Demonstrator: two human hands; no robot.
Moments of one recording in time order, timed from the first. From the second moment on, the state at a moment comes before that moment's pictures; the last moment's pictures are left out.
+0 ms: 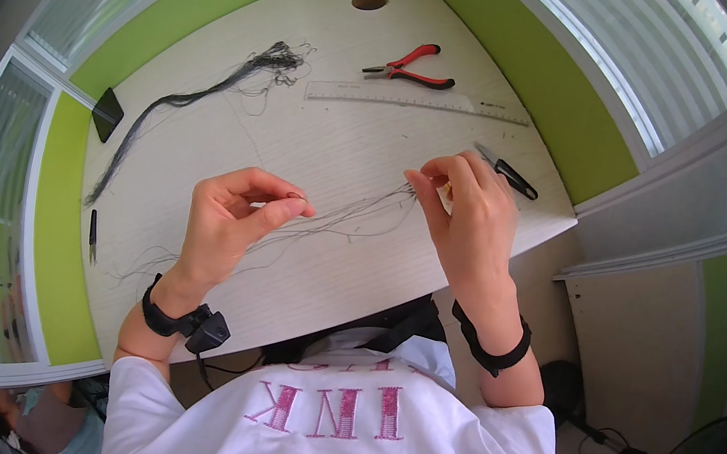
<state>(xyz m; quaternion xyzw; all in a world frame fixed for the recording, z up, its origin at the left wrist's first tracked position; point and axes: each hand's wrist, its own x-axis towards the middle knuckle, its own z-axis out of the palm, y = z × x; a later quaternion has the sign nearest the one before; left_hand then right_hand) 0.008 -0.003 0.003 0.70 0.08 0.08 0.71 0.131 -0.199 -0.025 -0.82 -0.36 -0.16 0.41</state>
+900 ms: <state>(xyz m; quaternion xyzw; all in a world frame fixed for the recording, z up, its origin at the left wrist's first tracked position) 0.005 -0.003 0.011 0.71 0.09 0.11 0.69 0.101 -0.170 -0.024 -0.54 -0.25 0.28 0.75</state>
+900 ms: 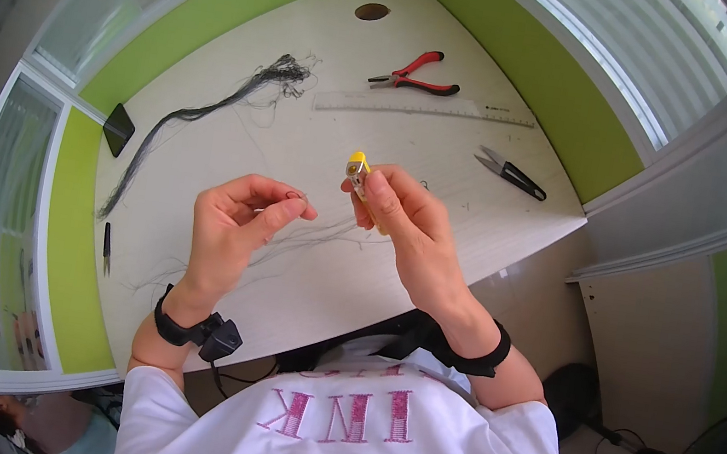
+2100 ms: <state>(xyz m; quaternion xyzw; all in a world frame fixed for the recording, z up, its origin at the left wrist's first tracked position) 0.004 0.000 0.002 0.74 0.08 0.12 0.66 0.083 -0.148 -0.018 -0.53 -0.19 0.29 0.78</state>
